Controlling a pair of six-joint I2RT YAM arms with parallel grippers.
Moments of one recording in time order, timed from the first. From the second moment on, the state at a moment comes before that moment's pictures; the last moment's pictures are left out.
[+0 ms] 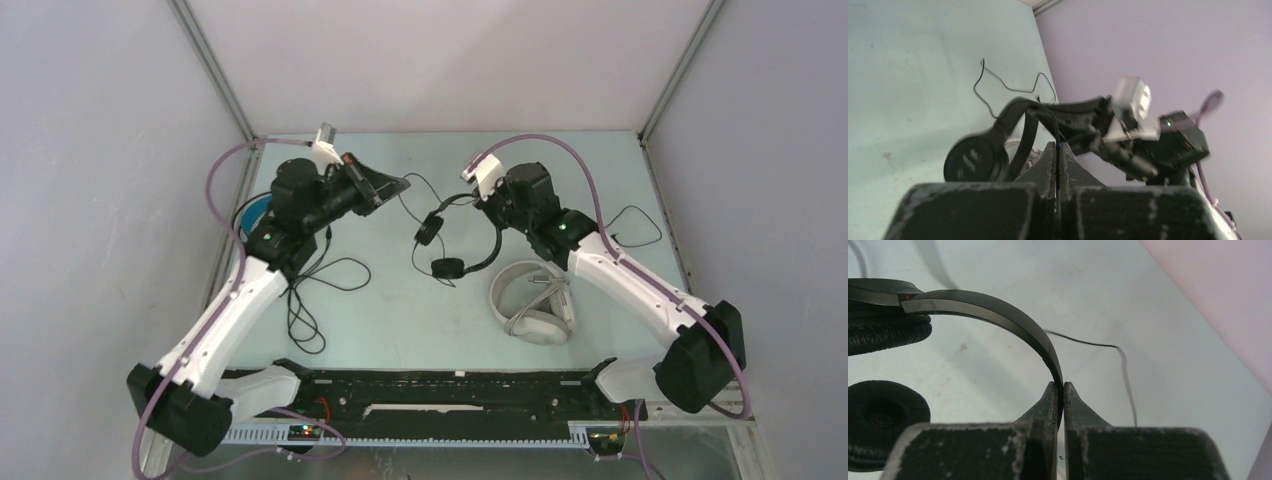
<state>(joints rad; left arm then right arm) -0.42 1.14 1.10 -0.12 0.35 -0.99 0.64 1.34 1.14 -0.26 0.00 -0.35</state>
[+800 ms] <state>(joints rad) -0.35 0.88 0.97 -0.58 0.08 -0.62 0.58 1.54 1.48 -0.57 0.09 -0.05</state>
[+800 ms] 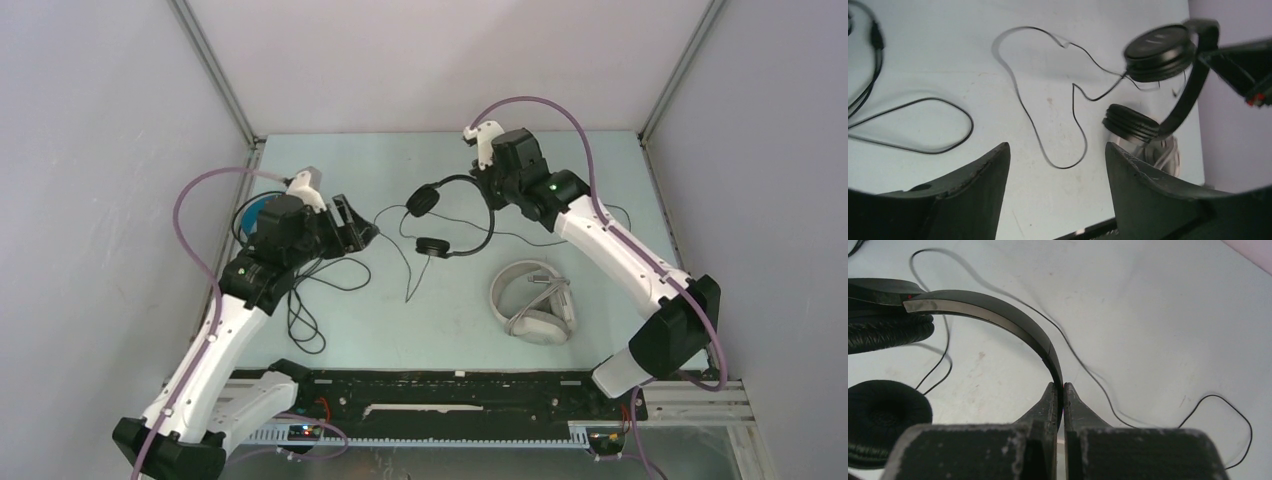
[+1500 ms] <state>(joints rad) -0.36 0.97 1.17 -0.32 0.66 -0.28 0.62 1.19 1.15 -0.06 -0.43 -0.26</state>
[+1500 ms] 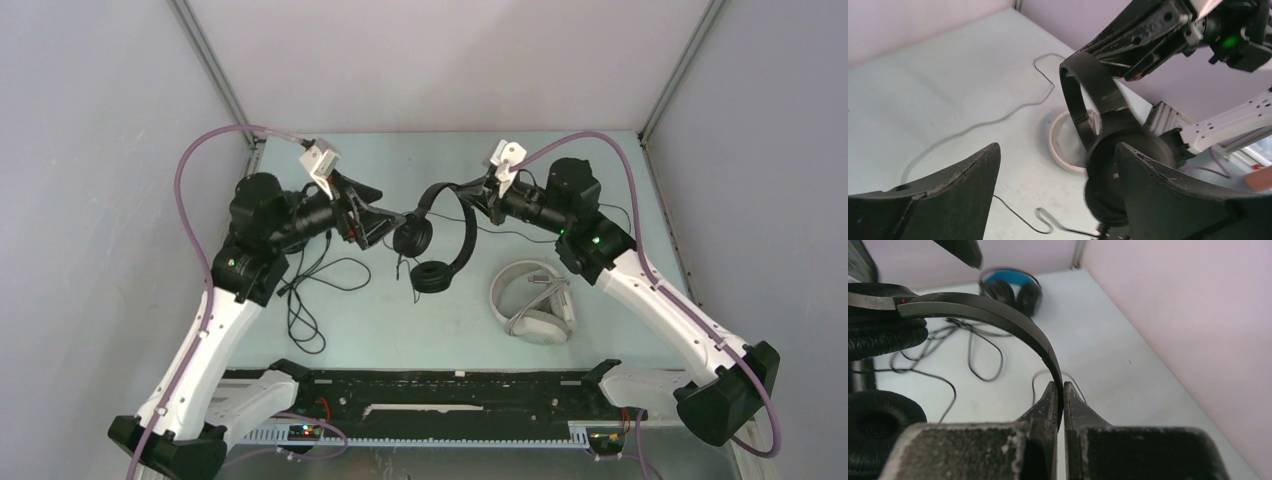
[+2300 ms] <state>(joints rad) -0.40 0.77 0.86 0.35 0.85 -0.08 0.58 1.18 1.14 0.21 -0.79 -0.01</state>
